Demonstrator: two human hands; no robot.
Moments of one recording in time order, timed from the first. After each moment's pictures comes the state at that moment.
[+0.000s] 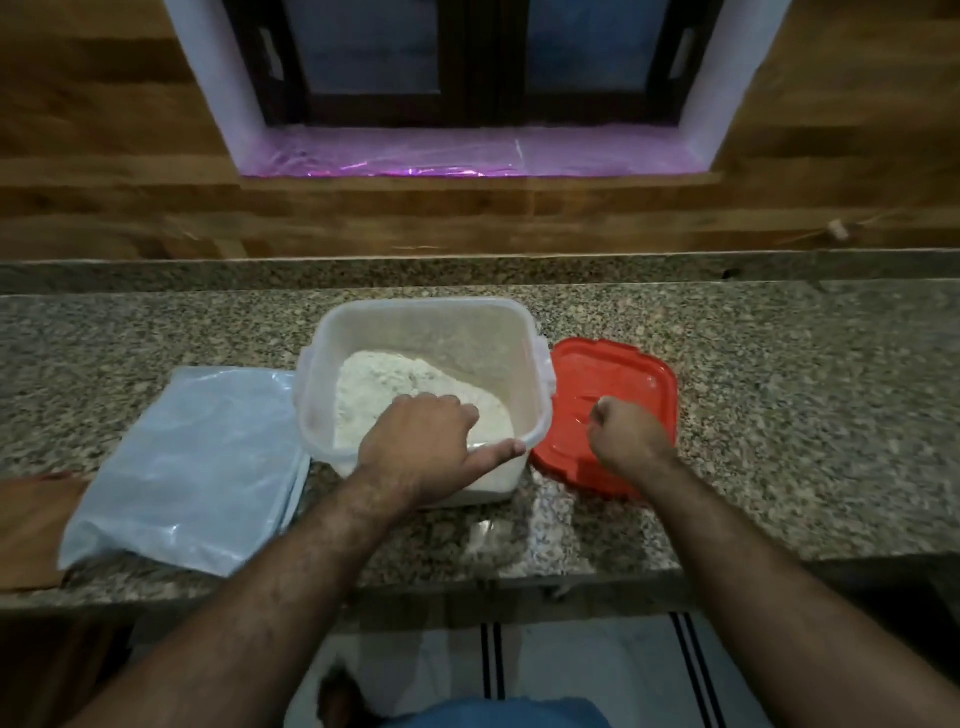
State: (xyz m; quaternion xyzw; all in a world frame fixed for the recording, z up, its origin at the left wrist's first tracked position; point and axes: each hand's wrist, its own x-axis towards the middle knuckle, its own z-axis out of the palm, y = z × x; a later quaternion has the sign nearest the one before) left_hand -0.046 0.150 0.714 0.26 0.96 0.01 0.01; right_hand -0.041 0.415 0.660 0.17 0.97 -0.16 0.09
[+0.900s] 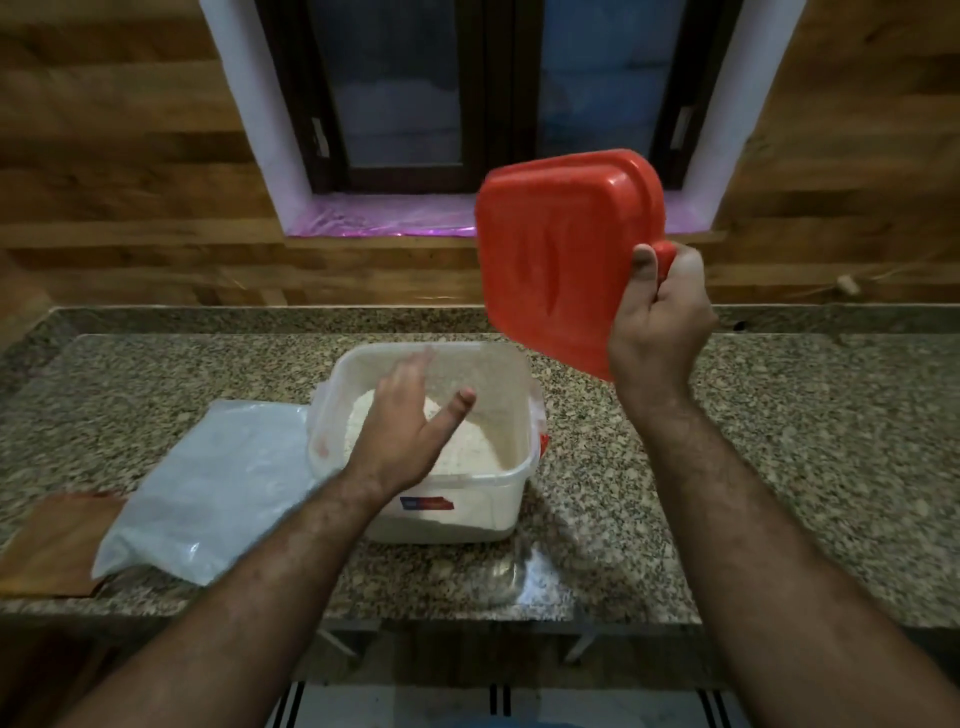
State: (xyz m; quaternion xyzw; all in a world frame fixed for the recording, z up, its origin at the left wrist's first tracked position) left_hand -0.058 0.144 0.732 0.13 0.92 0.35 -0.11; right_hand -0.070 0.397 0.815 0.10 0.76 -0.45 -0.47
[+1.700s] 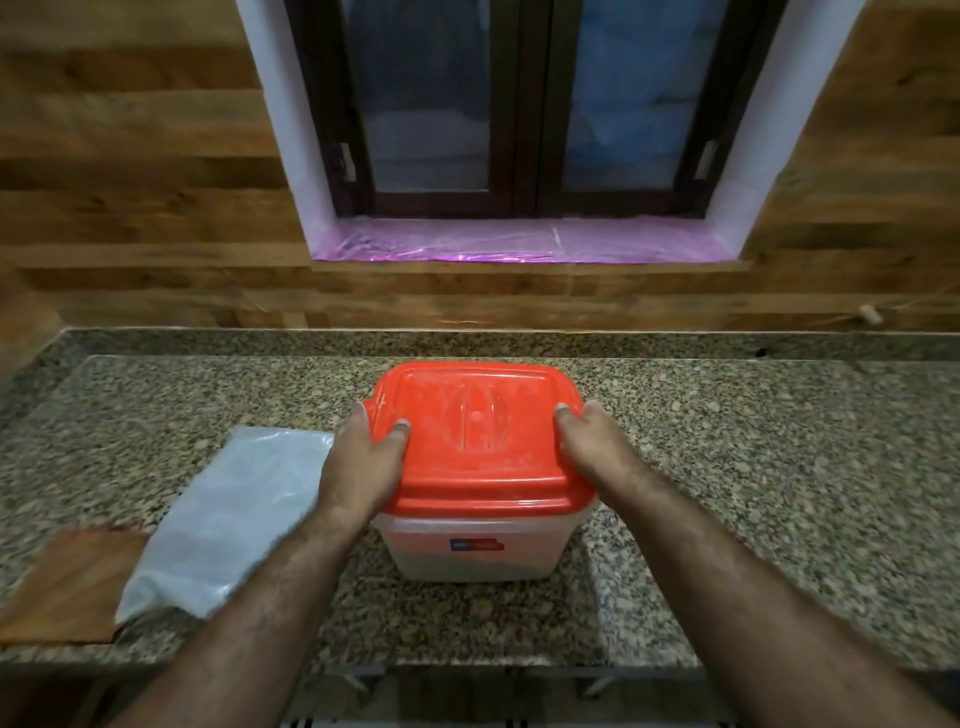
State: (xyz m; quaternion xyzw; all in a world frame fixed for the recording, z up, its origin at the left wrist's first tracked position) left_hand -0.083 0.052 0.734 -0.14 0.88 0.46 -0.01; right_hand -0.089 0.319 0.744 0.24 0.83 -0.50 0.07
